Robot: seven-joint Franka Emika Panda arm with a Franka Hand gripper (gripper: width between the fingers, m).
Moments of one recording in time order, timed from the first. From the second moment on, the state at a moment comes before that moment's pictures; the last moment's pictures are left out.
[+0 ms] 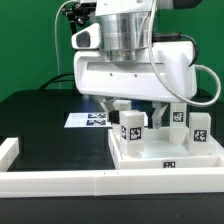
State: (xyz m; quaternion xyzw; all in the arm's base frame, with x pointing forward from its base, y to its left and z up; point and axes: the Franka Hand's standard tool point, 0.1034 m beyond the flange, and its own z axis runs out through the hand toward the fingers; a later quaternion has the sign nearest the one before) arm 0.593 0.008 0.081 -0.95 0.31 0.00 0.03
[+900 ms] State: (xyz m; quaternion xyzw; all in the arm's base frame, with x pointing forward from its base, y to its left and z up) arm 0.595 0.009 0.082 -1.00 -0.02 -0.01 0.02
